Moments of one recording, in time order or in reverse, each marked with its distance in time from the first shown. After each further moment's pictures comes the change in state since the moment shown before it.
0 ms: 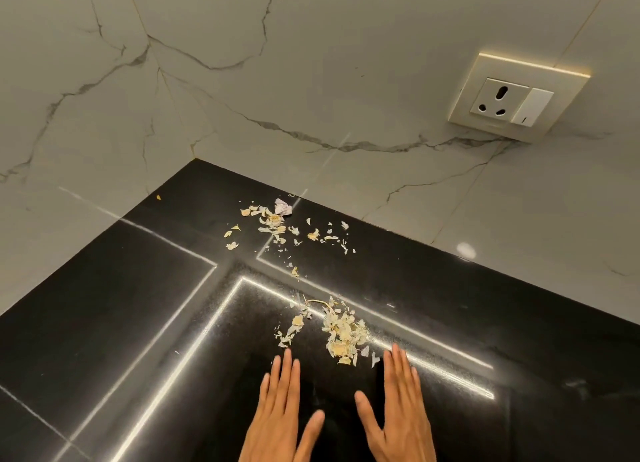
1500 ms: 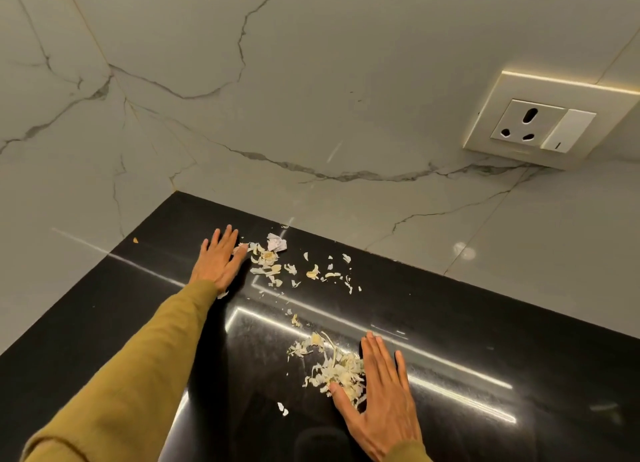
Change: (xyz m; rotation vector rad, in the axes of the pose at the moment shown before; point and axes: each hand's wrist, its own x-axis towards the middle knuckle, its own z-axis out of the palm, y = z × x) left_hand 0.314 -0.189 -0.141 -0.051 0.155 -0.147; right_hand 0.114 -0.034 0.017 -0.144 0.076 0.017
